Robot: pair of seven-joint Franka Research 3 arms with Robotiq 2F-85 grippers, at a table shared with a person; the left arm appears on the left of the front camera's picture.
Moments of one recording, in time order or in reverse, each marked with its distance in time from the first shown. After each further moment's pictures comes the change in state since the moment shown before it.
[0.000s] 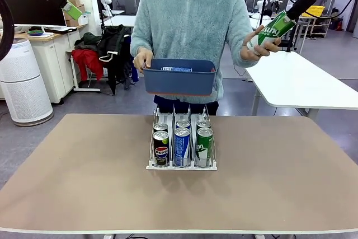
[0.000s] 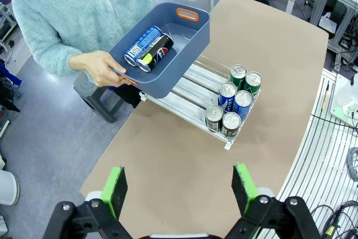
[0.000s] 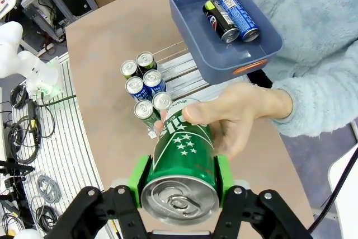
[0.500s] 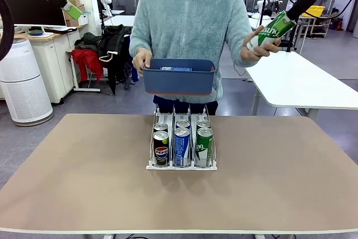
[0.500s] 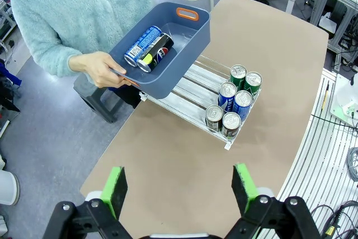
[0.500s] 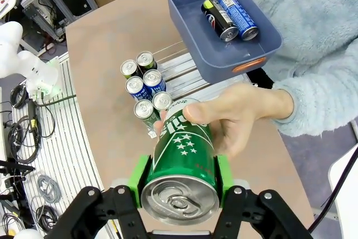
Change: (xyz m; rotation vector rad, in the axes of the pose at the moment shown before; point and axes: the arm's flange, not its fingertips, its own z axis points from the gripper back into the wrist) left arm 0.000 0.000 0.000 0.000 0.000 0.000; right arm 0.000 -0.001 -0.001 0.002 0.002 -0.001
